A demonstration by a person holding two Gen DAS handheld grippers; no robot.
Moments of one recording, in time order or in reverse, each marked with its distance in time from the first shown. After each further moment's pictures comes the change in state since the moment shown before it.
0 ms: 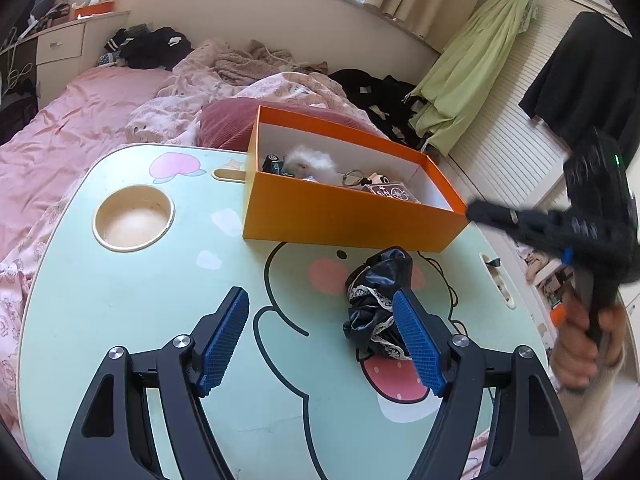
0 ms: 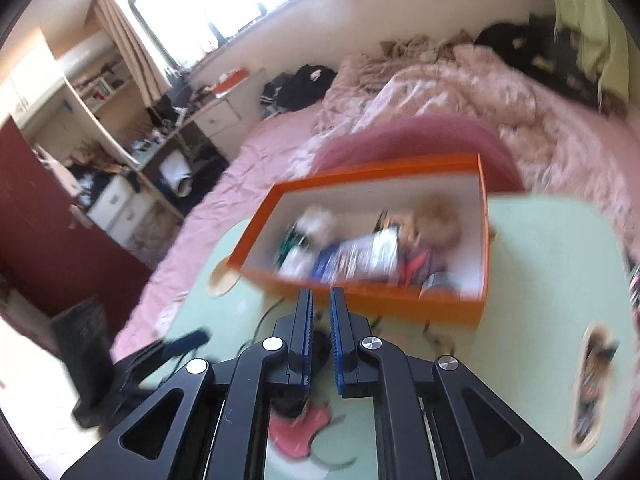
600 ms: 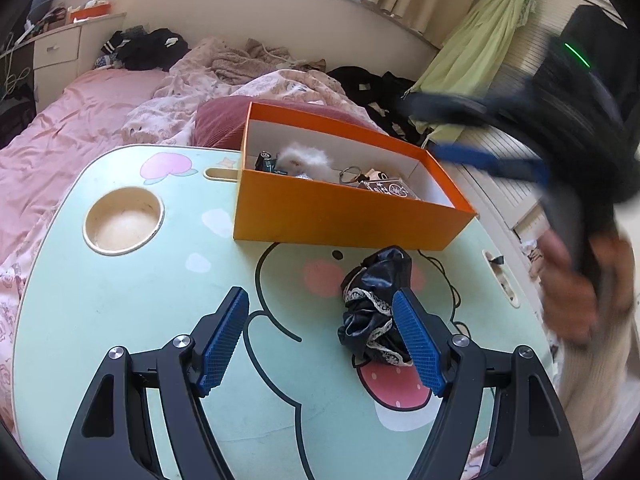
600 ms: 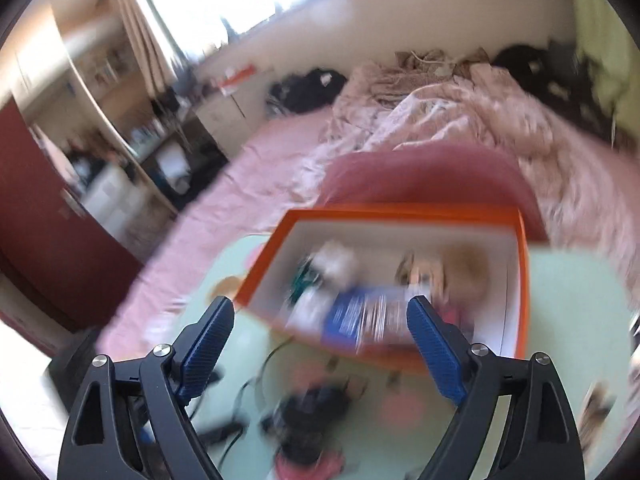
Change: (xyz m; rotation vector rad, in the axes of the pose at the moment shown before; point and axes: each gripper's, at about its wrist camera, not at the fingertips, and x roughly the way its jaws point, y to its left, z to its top) left arm 0.009 -0.008 -0.001 0.014 0.003 0.010; right arm 0.069 0.053 0.070 -0.165 0.060 -0.173
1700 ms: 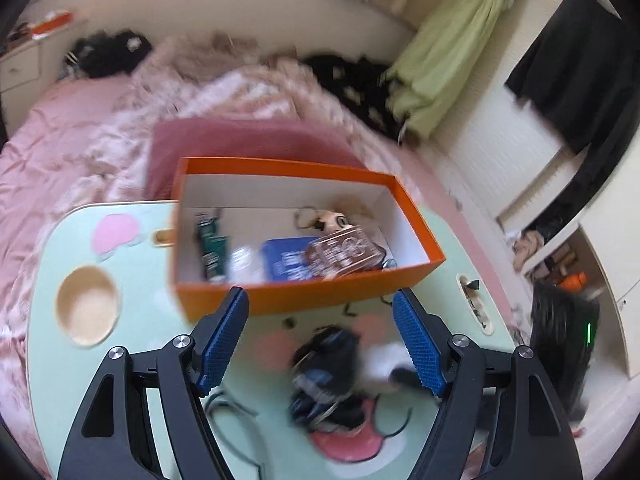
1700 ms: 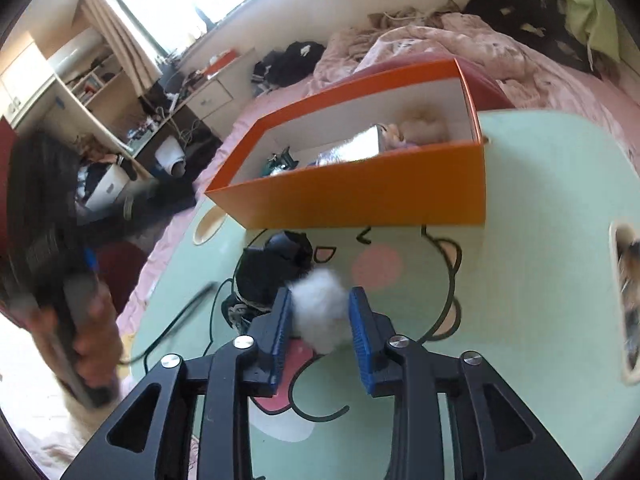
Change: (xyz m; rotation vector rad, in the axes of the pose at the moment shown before) left arm 0.031 -0.043 0.090 0.050 0.139 -0.054; right arm -0.034 -0.048 -0.149 0.187 -0.049 0.105
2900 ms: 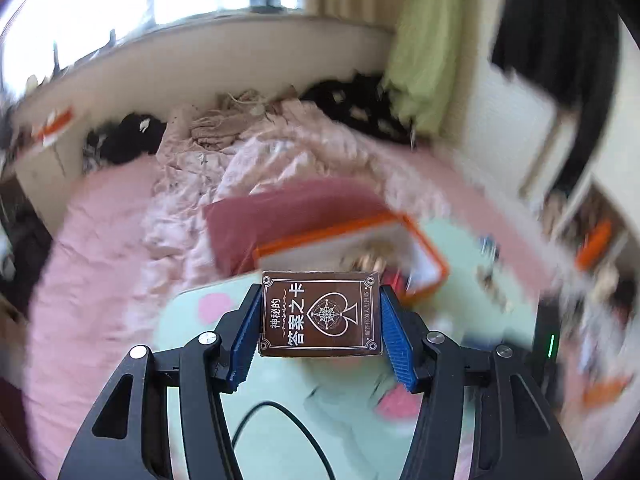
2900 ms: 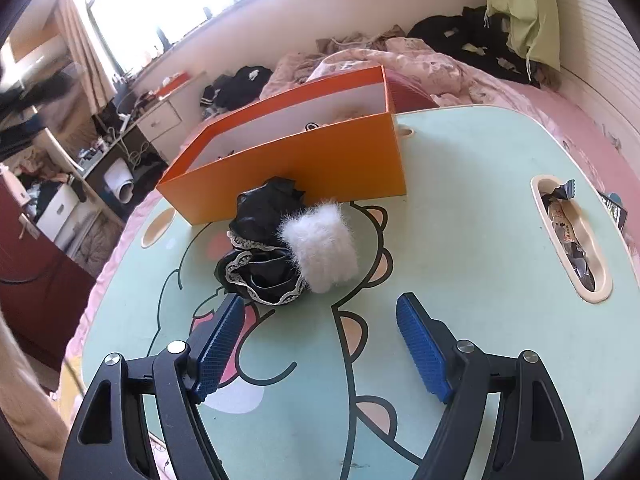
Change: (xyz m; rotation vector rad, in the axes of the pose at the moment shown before) left arm -0.122 -0.030 0.021 0.306 -0.052 0.206; right arm -0.018 -0.002 -0.034 0.013 -0.078 -0.209
